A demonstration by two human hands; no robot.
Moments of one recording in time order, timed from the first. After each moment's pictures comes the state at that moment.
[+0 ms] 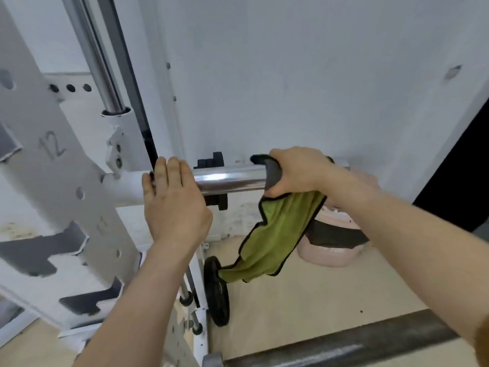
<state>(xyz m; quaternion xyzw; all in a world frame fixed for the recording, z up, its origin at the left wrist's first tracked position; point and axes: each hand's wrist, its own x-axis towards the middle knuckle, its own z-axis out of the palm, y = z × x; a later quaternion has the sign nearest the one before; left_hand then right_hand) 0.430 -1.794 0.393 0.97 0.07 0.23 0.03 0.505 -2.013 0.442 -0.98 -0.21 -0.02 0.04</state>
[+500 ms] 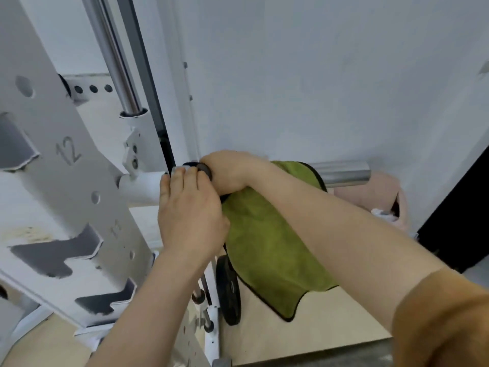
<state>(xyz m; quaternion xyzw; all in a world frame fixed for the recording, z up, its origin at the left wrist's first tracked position) 0.408 -1.800 0.407 0.98 0.04 0.21 0.03 0.520 -1.876 0.448 -0.93 -0.36 0.07 0.09</state>
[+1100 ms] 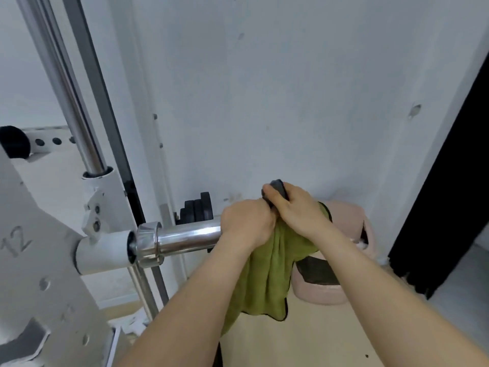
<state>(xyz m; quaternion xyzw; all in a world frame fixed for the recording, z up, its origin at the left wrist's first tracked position) 0.504 -1.911 0.433 0.99 -0.11 0.10 0.07 0.506 -2.032 0.434 -0.90 -0.07 -0.14 0.40</state>
